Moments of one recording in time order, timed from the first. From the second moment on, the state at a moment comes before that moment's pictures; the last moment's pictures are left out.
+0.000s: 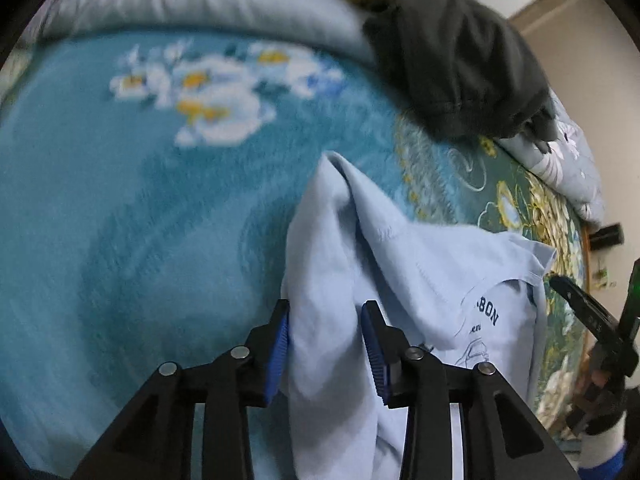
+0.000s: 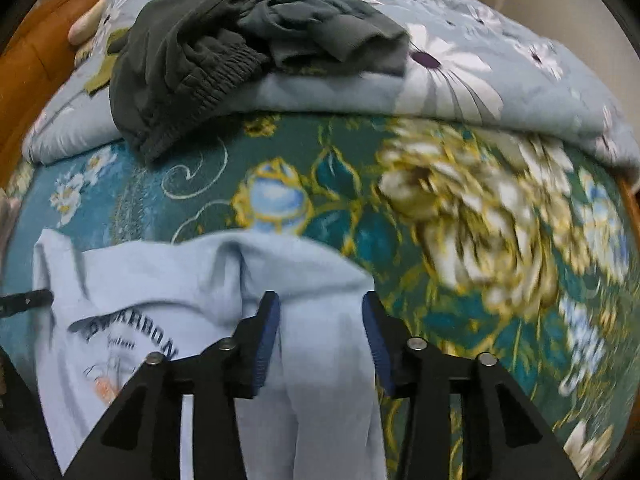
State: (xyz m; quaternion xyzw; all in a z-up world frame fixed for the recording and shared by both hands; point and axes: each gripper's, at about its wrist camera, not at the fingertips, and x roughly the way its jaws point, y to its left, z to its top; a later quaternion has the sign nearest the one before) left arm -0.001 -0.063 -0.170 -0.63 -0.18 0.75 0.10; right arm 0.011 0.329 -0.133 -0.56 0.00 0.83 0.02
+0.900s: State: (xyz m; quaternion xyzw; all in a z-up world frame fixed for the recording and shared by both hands) left arm -0.039 -0.139 -0.164 -0.59 -0.26 0.76 0.09; right arm -0.080 0.372 -0.150 -0.58 0.21 0.78 0.10
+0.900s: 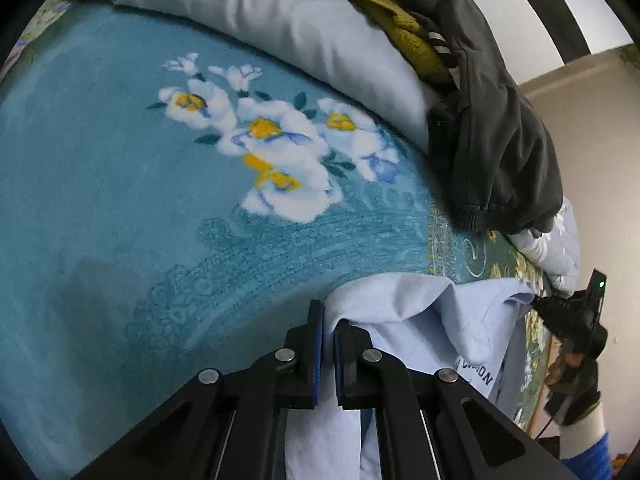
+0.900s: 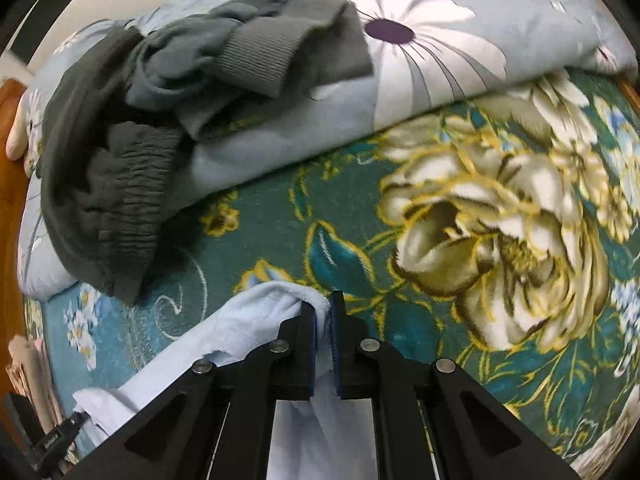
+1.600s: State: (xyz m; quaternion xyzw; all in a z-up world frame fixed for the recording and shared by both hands) left arm -0.043 -0.138 -0.172 -0.59 -0.24 0.76 0.07; right arm 0.116 0.386 -0.134 -0.60 0.20 0.77 0.05
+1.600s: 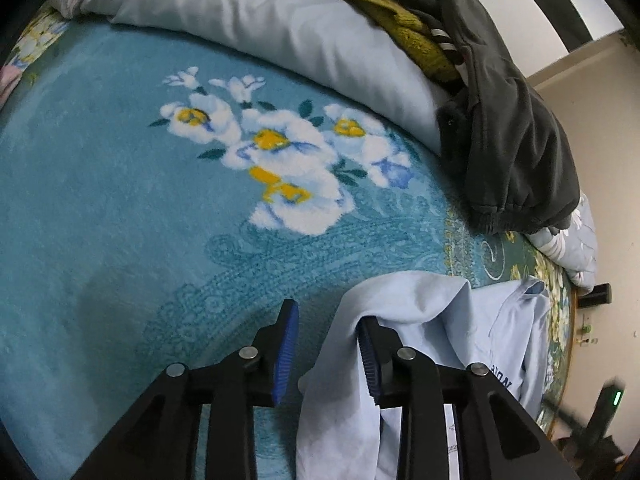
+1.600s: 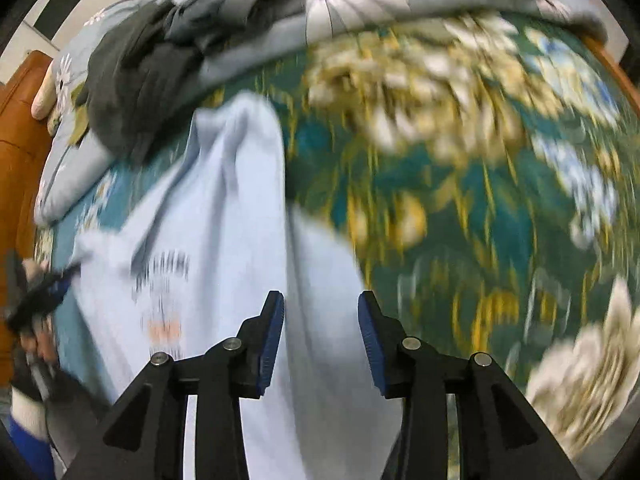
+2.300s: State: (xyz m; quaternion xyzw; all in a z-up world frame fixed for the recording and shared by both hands) left arm -0.027 -0.145 -0.159 -0.58 -0.27 0.77 0.06; right arm 0.102 0.450 -0.099 -0.59 0.08 0.77 0.20
